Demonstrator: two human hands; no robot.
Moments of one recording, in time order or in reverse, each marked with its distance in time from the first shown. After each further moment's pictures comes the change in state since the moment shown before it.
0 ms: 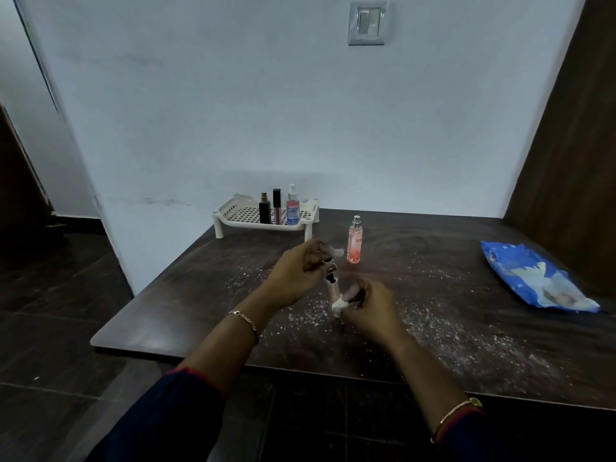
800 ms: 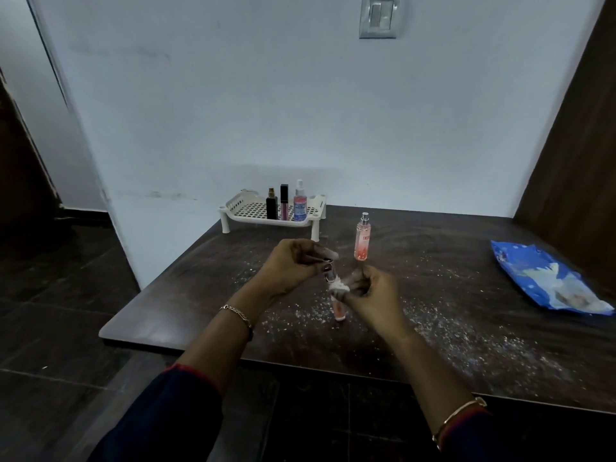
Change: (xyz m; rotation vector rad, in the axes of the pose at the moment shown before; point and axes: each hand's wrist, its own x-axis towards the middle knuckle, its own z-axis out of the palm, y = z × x) left_hand -0.006 0.003 -0.022 -0.111 -0.013 -0.052; right_hand 0.005 -0.017 0.006 0.153 0.002 -0.016
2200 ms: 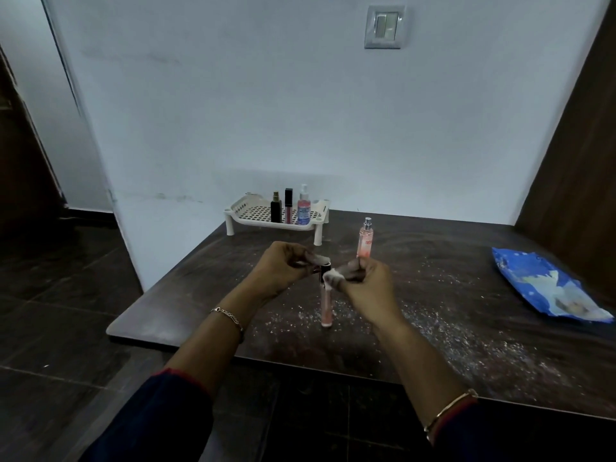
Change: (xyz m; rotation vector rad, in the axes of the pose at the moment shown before) left_hand -0.012 0.010 -0.013 0.106 0.076 -0.049; right_hand 0.003 -0.031 0.007 0.180 0.018 0.061
